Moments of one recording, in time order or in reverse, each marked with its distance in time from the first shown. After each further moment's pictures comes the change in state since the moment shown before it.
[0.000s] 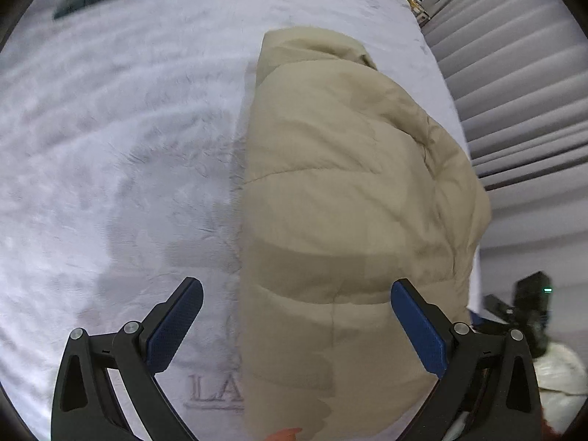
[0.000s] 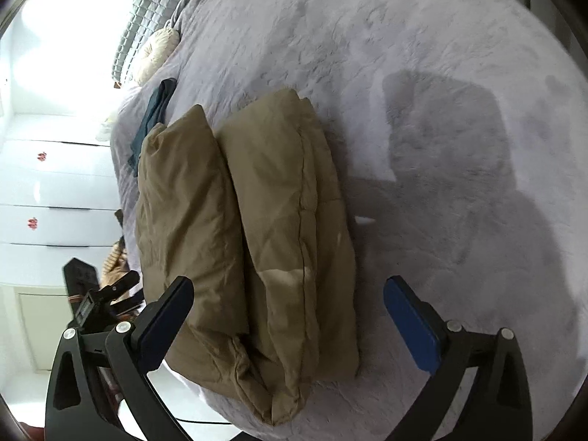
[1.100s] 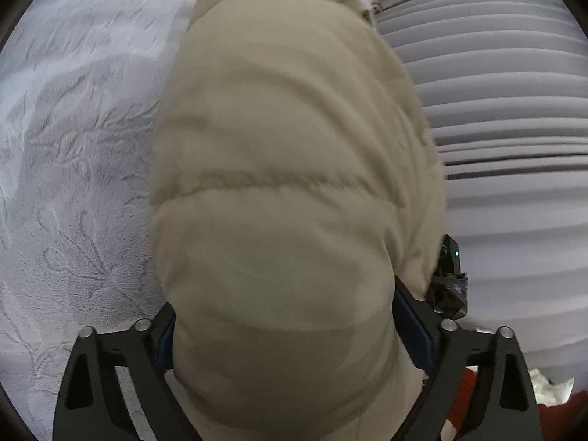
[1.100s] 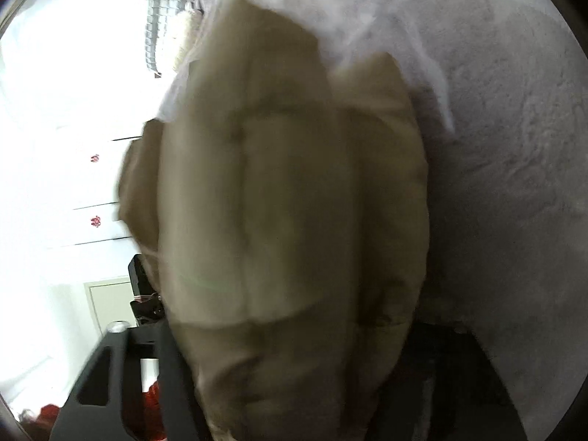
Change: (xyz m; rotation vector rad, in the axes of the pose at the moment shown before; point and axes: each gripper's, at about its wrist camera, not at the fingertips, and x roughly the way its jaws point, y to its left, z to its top) left arm 0.078 0.027 0.018 -0.006 0.096 -0.399; right arm 0.091 -0.016 0.036 0.058 0.139 0.311
